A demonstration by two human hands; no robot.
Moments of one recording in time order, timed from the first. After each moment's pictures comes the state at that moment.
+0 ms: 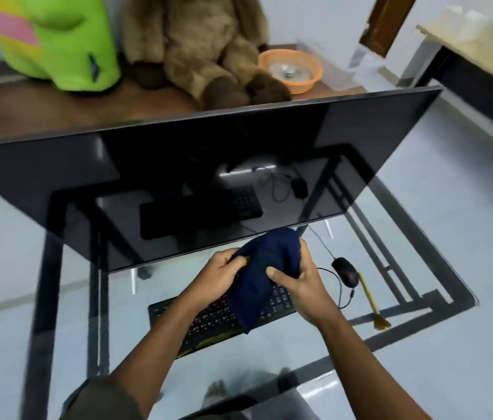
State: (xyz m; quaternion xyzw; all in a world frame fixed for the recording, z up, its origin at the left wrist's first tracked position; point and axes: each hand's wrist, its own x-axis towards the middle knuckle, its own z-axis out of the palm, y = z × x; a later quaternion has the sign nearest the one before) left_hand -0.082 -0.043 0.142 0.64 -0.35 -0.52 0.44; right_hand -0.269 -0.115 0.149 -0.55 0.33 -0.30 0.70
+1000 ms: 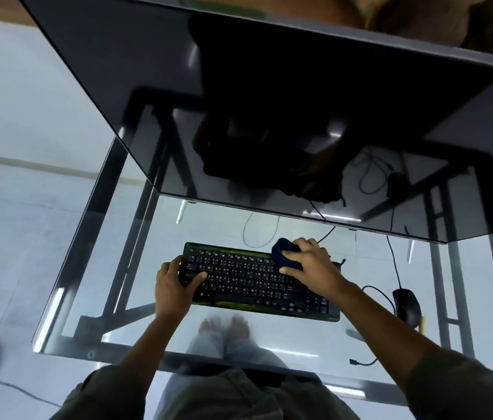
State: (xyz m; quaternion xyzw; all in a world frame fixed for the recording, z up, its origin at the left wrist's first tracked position) left_hand -0.051 0.116 -0.047 0.92 -0.08 -0.19 0.32; right_hand -0.194 -0.188 0.000 -0.95 0.16 0.15 0.24
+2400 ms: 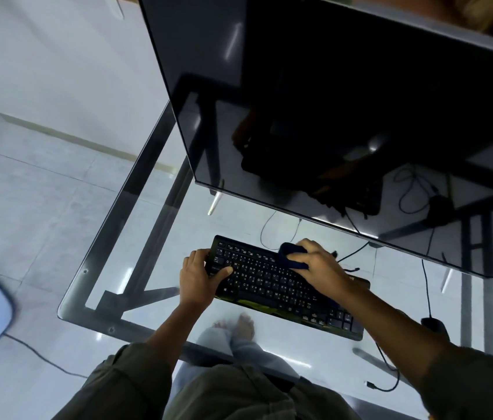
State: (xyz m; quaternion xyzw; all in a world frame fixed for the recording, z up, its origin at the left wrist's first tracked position) left_hand -0.046 0.118 -0.055 0.92 -0.08 -0.18 0.34; right_hand -0.145 -0.163 0.003 -0.94 0.07 0.15 0.28
